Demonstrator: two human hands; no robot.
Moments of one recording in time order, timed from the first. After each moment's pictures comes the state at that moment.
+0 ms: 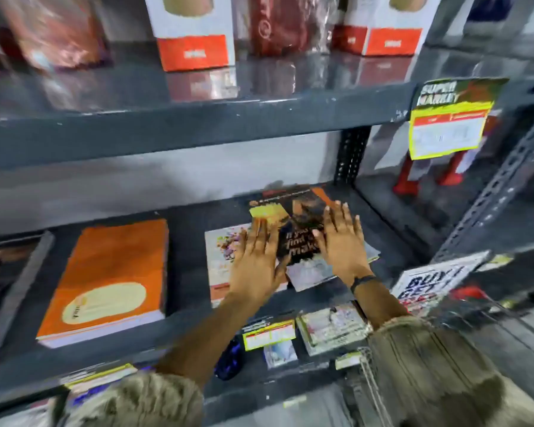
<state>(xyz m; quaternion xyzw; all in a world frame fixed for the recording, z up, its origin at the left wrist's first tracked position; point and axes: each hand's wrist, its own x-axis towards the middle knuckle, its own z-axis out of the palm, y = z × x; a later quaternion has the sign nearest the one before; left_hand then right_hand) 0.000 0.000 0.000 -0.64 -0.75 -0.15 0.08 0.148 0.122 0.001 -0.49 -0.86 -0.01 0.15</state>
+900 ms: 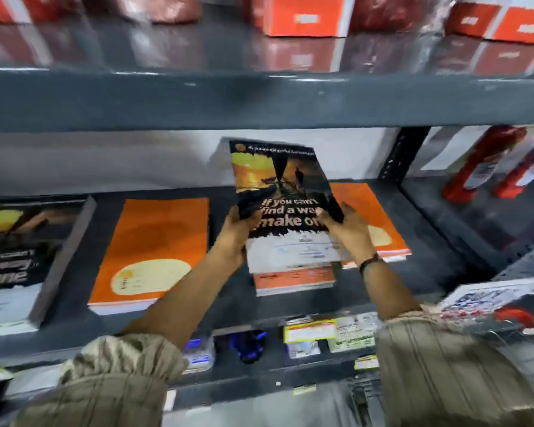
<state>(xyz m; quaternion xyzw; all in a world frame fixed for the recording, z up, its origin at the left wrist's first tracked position) -0.106 -0.026 0.037 -0.18 -0.53 -0.70 -0.45 0.058 0.094 0.036 -0.52 -0.72 0.38 0.25</state>
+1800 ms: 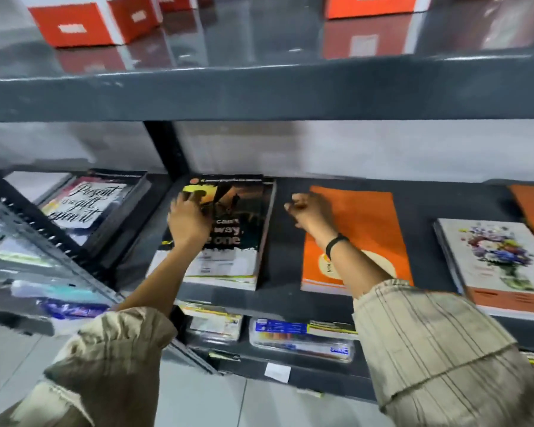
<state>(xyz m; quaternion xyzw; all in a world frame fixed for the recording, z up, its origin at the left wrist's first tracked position) -0.415 -0.296 0.036 -0.19 -0.95 -0.23 0.10 -0.283 -0.123 0.026 -0.35 -0.77 0.49 0.18</state>
